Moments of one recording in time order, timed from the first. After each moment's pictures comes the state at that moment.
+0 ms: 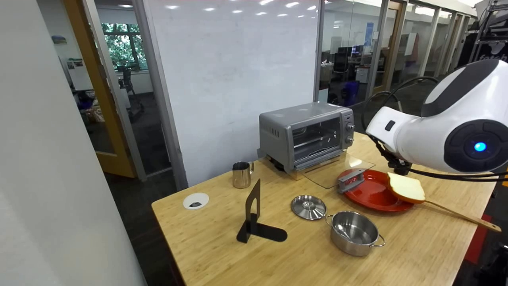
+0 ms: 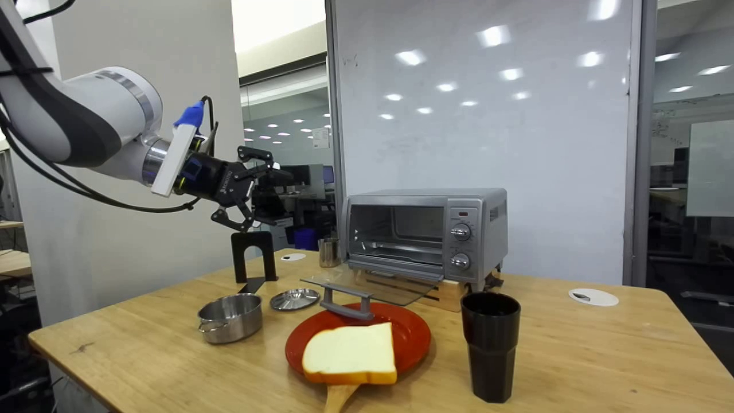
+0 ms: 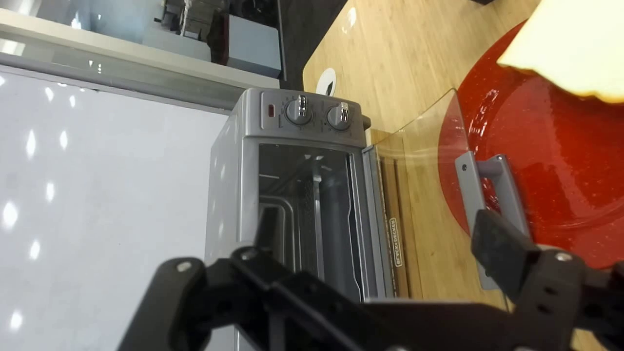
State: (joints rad) arm 0.11 -0.04 0.17 -2.63 -1.69 2.10 0.69
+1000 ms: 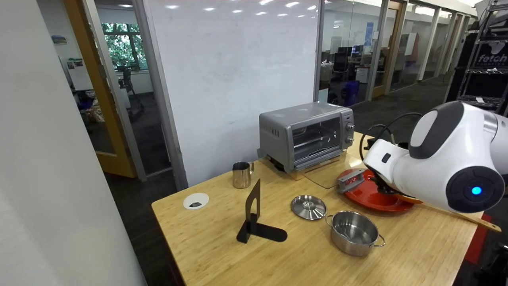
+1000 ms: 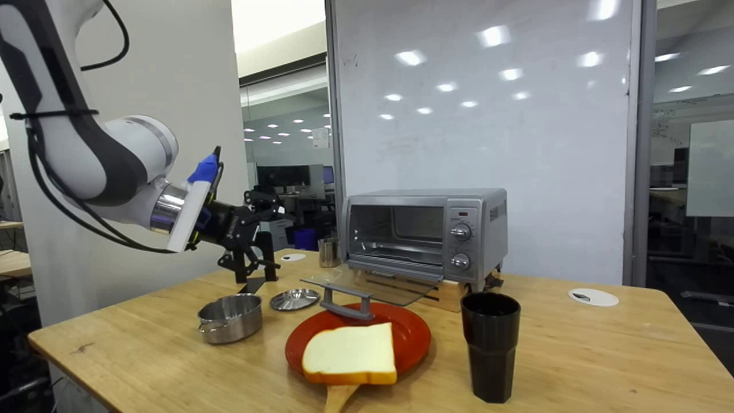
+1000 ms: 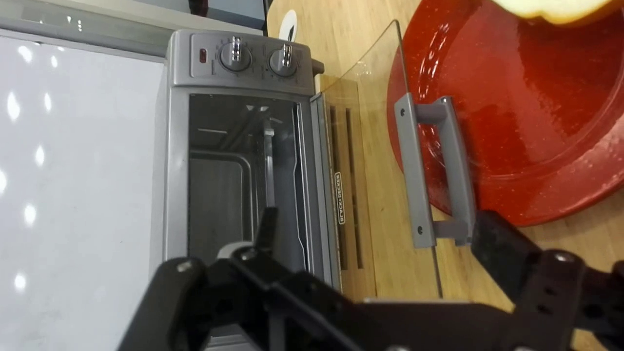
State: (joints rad) arm 0.11 0.18 0.14 -2.60 -1.93 2.14 0.96
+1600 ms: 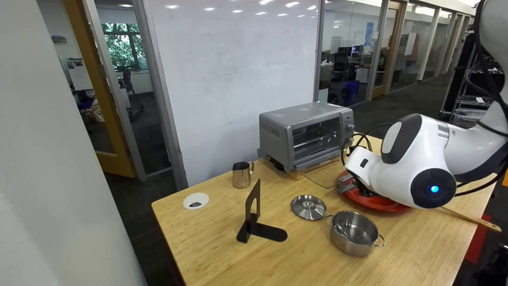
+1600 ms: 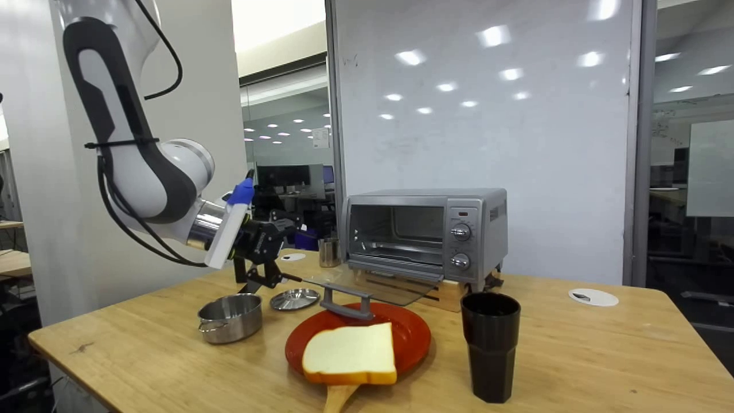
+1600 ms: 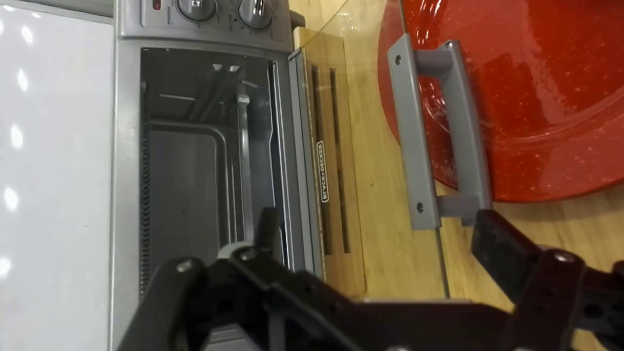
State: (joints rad) arm 0.04 0.36 0.13 -2.43 -2.05 2.19 1.00
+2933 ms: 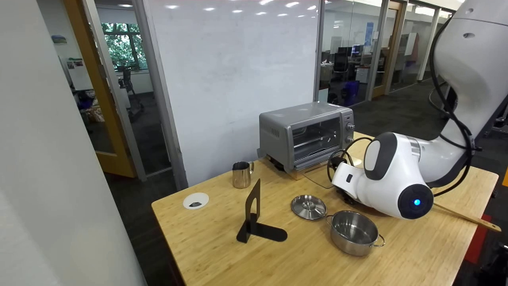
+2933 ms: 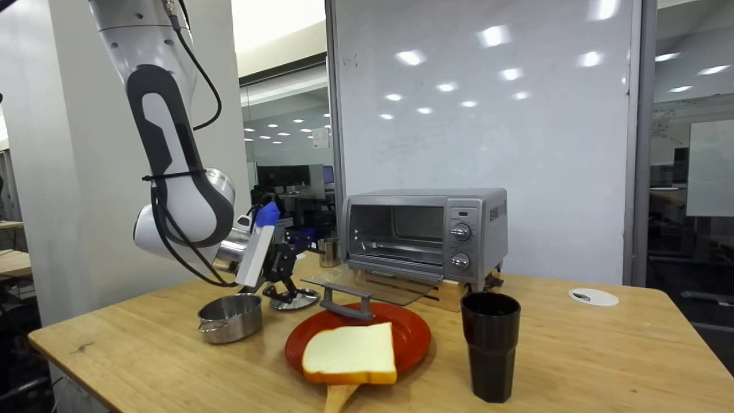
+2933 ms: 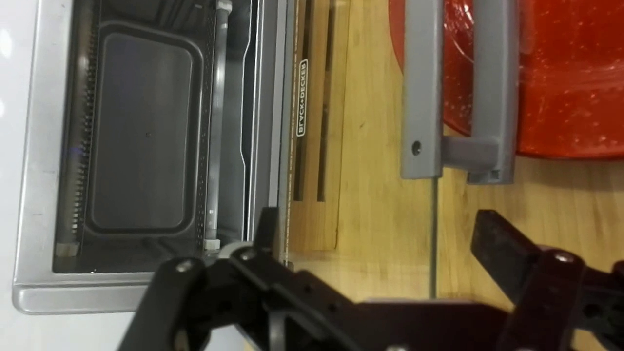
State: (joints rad) arm 0.01 0.56 0.13 -2.28 -2.29 2.21 1.00
